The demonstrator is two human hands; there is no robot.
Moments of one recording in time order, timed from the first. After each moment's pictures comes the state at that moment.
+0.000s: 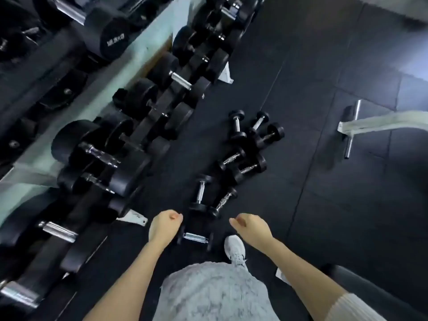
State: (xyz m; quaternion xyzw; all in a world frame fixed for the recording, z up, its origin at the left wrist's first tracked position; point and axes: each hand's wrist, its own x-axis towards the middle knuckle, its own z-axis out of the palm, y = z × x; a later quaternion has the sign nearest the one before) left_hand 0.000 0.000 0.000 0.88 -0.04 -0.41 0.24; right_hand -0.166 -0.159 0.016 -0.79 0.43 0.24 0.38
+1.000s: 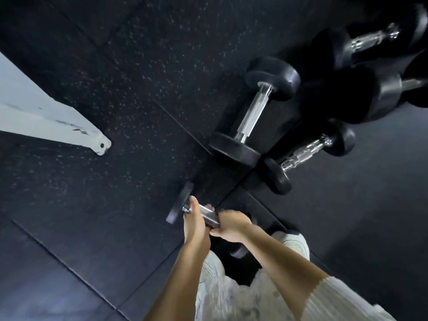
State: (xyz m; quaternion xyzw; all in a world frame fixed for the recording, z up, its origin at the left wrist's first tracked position) left_hand -0.050 0.030 -0.638 0.58 0.53 -0.38 0.48; right_hand -0.083 -0.057 -0.638 -0.74 0.19 0.56 0.32
